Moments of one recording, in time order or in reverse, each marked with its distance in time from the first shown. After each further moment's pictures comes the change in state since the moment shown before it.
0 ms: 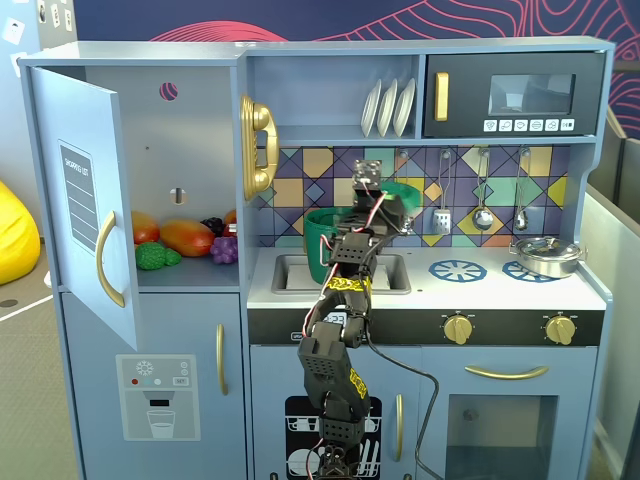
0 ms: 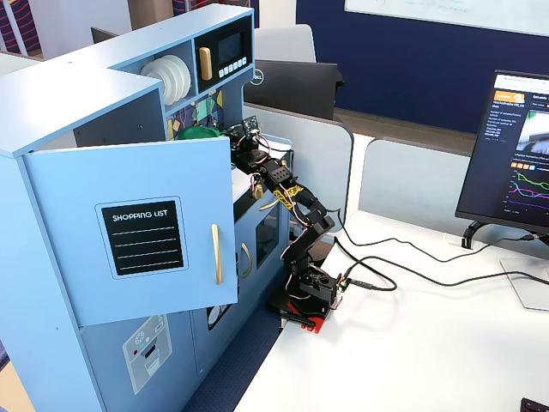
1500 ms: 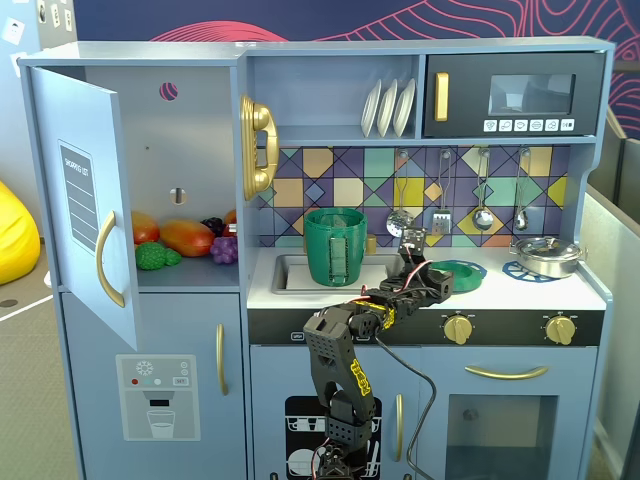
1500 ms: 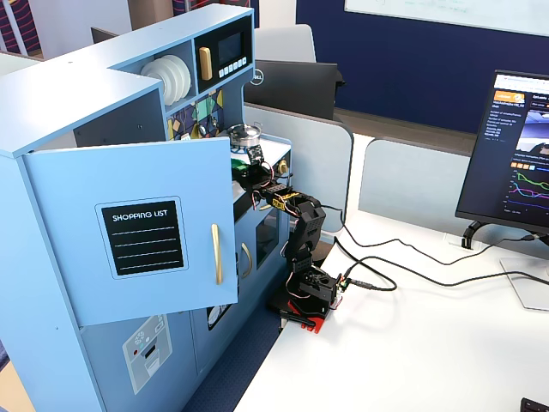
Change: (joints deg) arm 16.3 -12.7 30.1 -30.3 -3.4
